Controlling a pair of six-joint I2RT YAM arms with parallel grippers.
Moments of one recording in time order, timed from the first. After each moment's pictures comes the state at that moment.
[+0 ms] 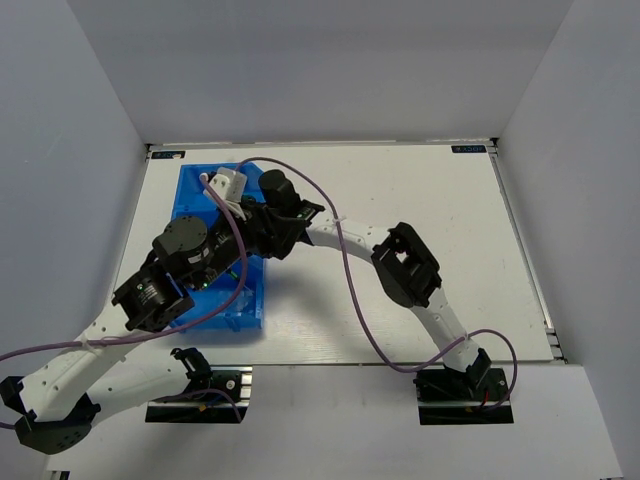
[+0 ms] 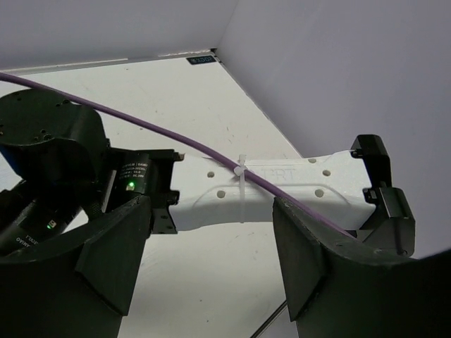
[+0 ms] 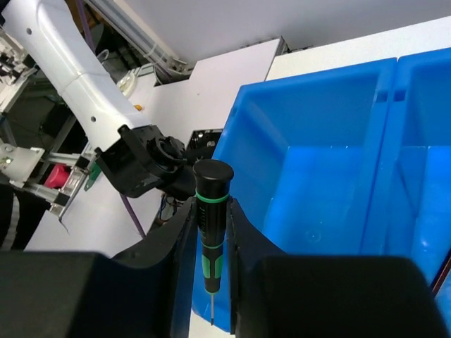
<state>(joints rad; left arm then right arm) -0.88 0.84 1.13 -0.32 -0.18 -0.40 0.94 2.32 1.91 0.25 -1.18 0.43</state>
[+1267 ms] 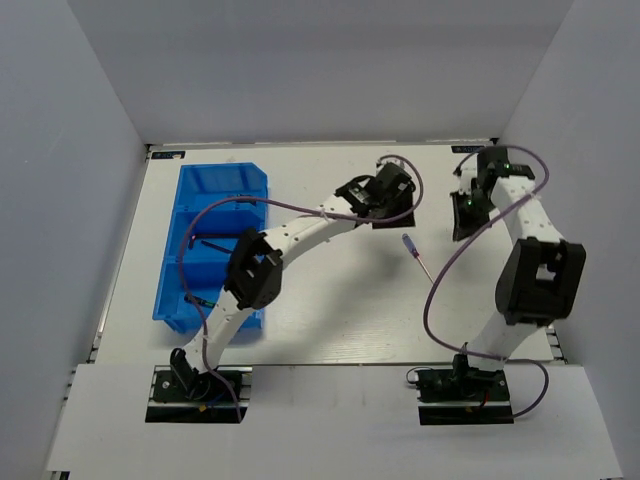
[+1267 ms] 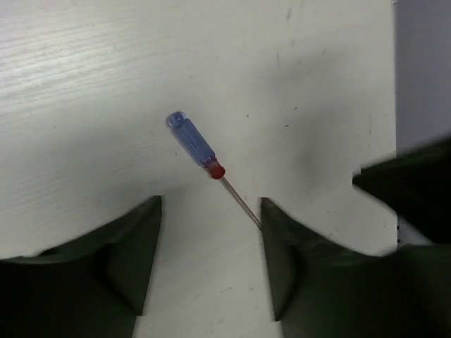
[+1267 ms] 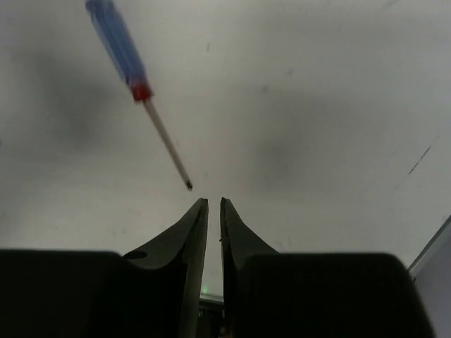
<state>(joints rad) -0.91 2.28 2.15 -0.61 -0.07 -0.75 -0.05 1.75 1.49 -1.03 -0.17 -0.16</state>
